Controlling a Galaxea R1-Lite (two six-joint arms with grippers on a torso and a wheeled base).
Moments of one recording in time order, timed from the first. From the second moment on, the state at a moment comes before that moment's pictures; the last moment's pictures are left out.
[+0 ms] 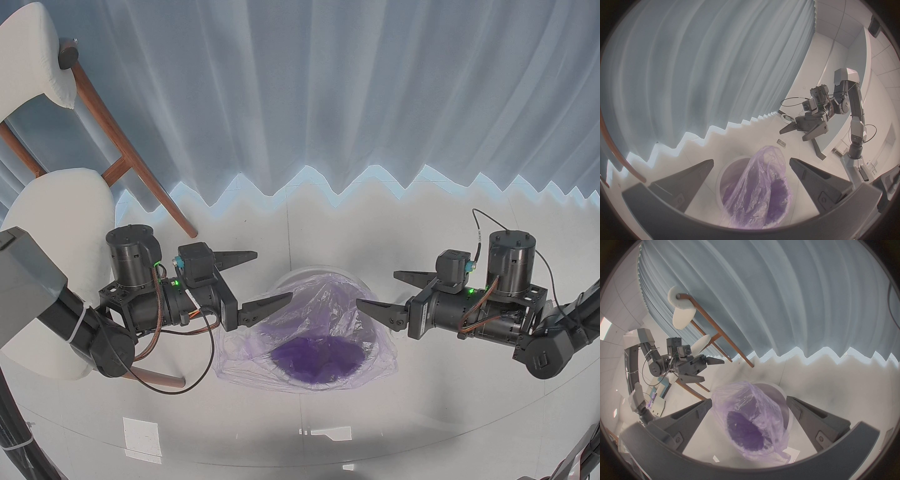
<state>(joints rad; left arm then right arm) -0.36 1.96 -0.74 -1.10 -0.64 0.18 0.35 1.80 -0.67 -0.85 0.31 0.03</state>
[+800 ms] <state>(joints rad) -0.32 2.17 -0.79 -1.13 -0.64 0.17 0.34 2.08 -0.67 -1.10 0.24 0.01</state>
